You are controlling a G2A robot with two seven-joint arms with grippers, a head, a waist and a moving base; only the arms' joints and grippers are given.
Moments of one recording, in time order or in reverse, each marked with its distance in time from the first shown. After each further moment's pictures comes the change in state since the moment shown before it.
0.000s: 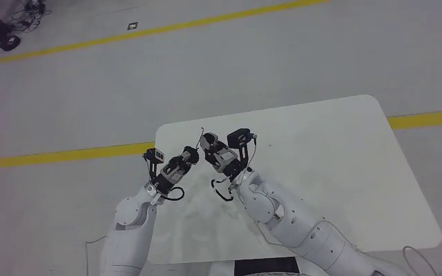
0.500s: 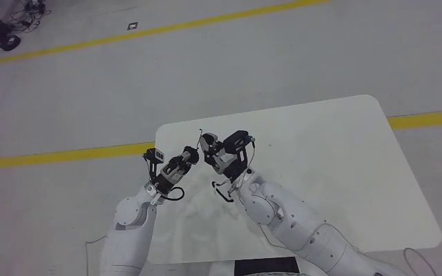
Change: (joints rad) left arm 0.000 0.000 0.000 0.000 0.000 0.000 0.000; right arm -0.015 0.003 0.007 -0.023 -0.161 0.009 -0.014
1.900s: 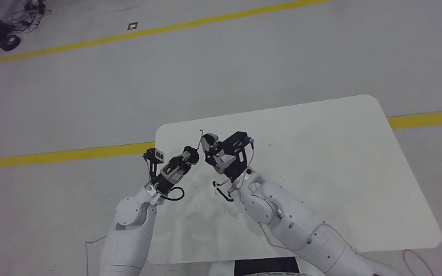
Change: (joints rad) left arm 0.000 0.000 0.000 0.000 0.000 0.000 0.000; right arm -0.013 -0.020 0.029 0.025 -0.077 -0.014 -0.001
